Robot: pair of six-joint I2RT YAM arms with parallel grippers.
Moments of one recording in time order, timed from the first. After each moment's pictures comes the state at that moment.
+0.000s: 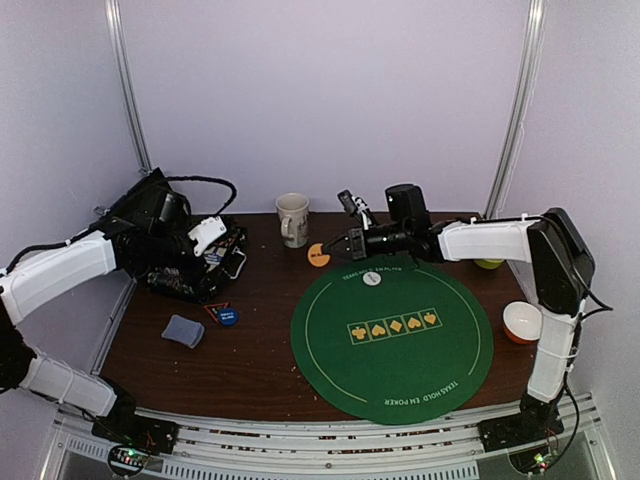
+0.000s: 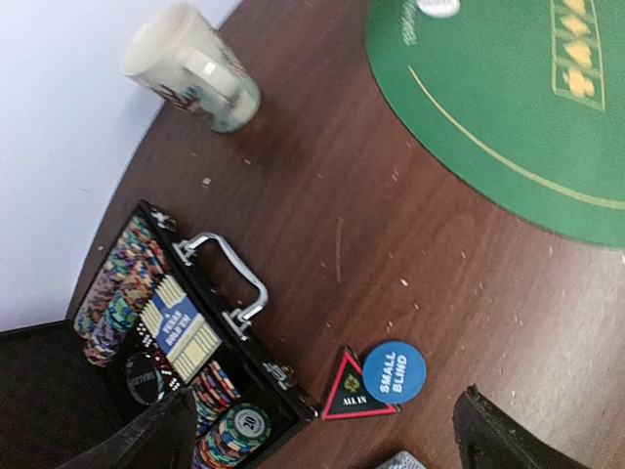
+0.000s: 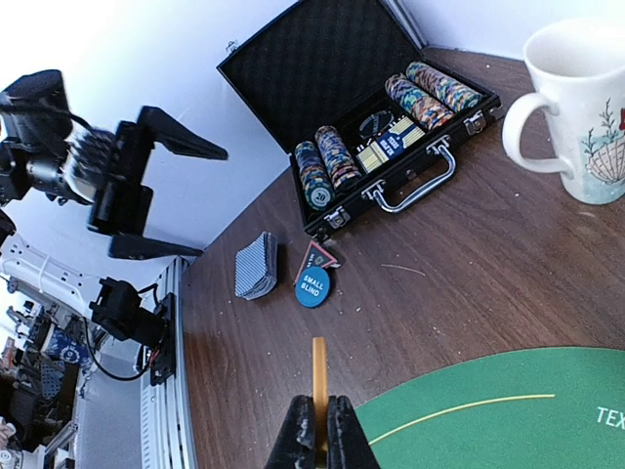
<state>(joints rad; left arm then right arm) -0.45 1.28 1.04 -0.53 0.10 0.57 0.61 1.93 1.34 0.17 -0.76 0.37</state>
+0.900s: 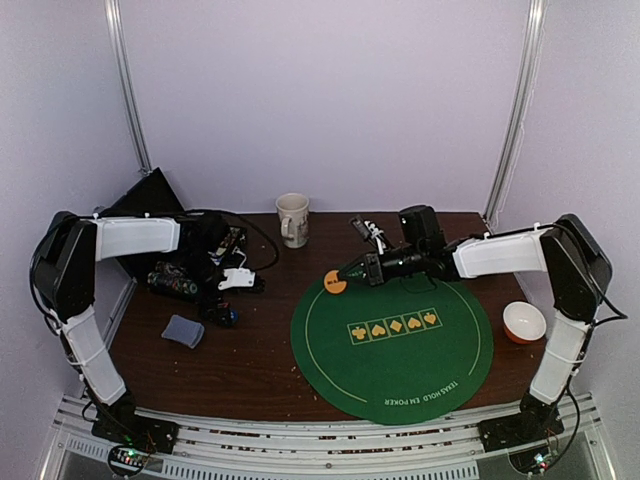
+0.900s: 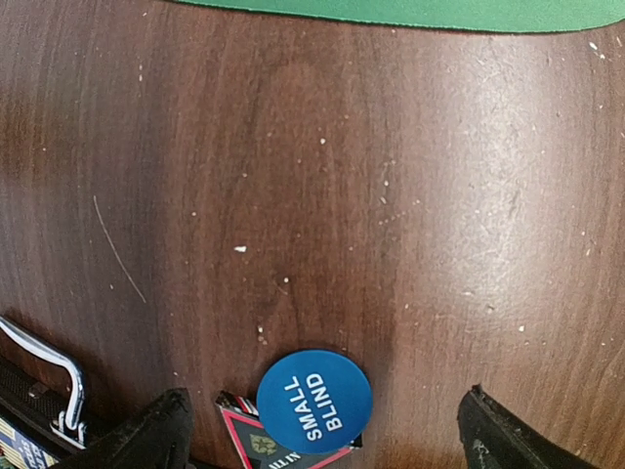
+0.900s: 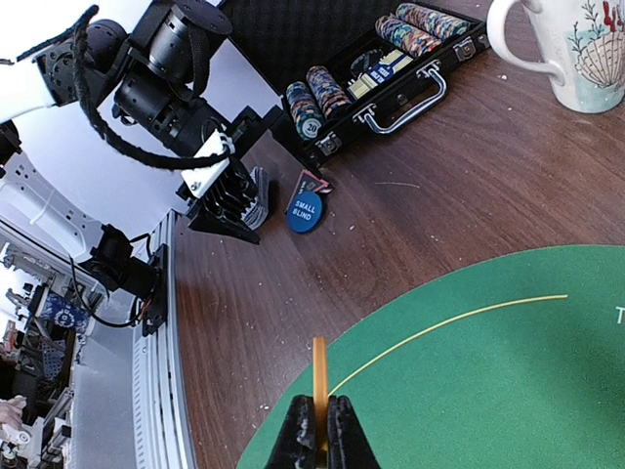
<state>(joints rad) -0.43 1.80 1.24 -0.82 0.23 1.11 0.58 1.81 1.11 0.18 -0.78 0.30</state>
